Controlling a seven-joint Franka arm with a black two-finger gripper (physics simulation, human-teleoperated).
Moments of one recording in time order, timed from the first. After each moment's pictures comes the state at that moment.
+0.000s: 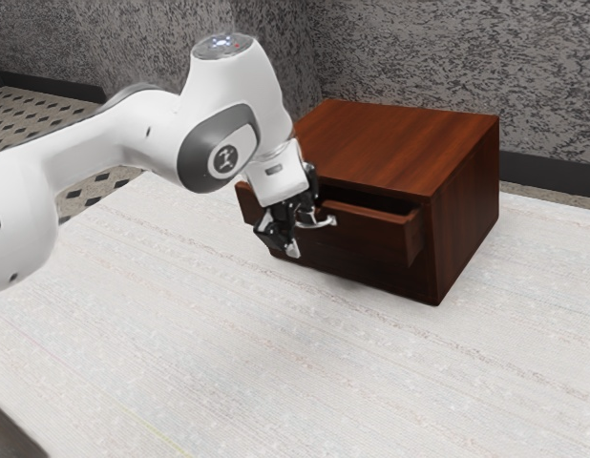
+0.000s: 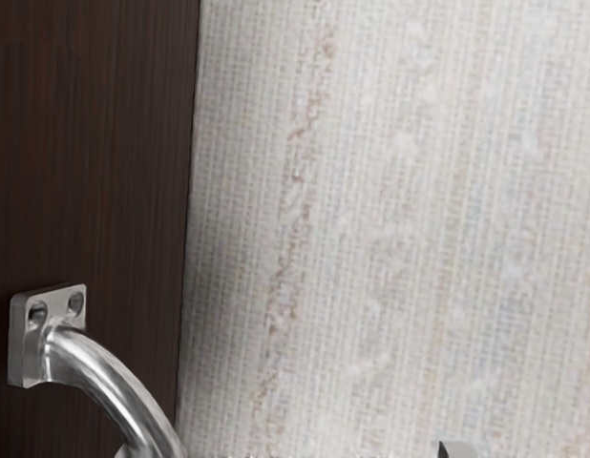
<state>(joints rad) 0.21 0.22 -0.23 -1.52 0.15 1.96 1.38</state>
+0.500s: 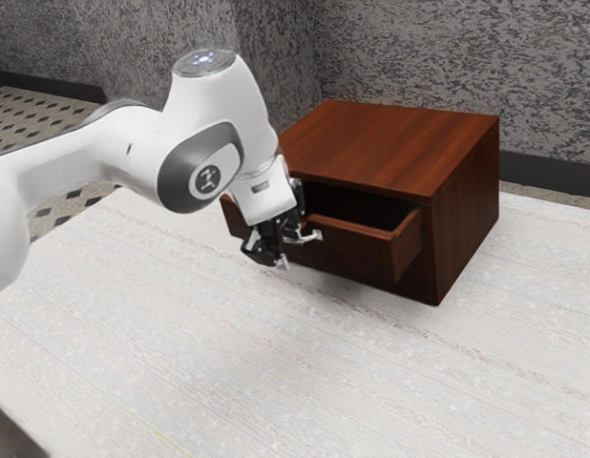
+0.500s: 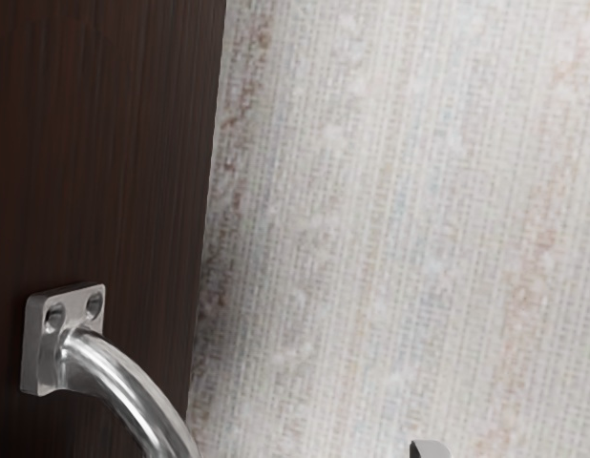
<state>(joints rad) 0.22 0.10 -0.24 -1.69 0.13 2.02 1.34</state>
